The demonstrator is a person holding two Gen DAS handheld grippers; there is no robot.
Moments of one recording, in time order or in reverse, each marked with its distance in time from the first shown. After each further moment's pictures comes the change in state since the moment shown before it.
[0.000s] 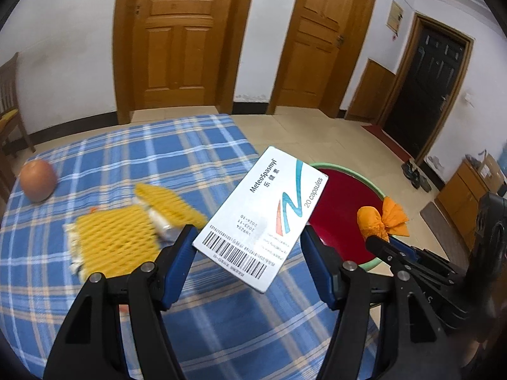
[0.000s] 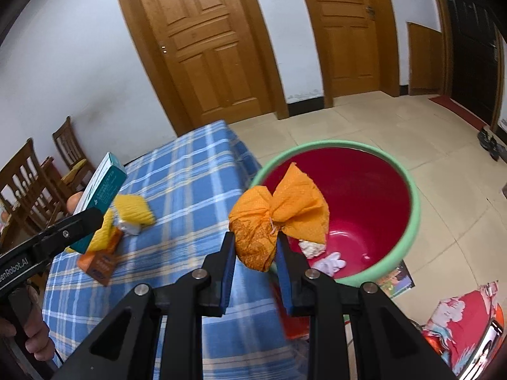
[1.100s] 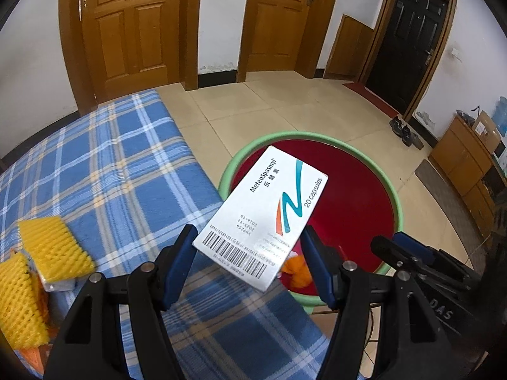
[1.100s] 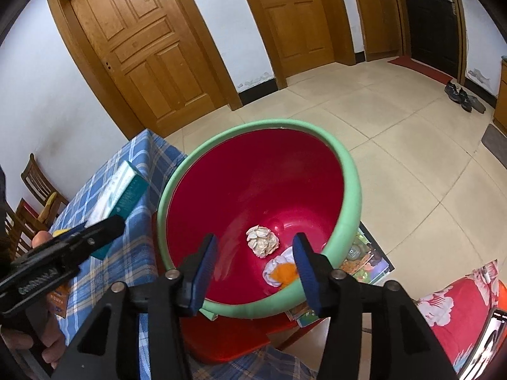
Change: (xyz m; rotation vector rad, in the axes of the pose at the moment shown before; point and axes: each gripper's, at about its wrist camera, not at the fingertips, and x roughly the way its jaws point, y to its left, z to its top) left arm 0.111 -0.082 0.016 0.132 0.150 -0.051; right arm 0.023 -0.093 0.000 0.194 0.035 -0.100
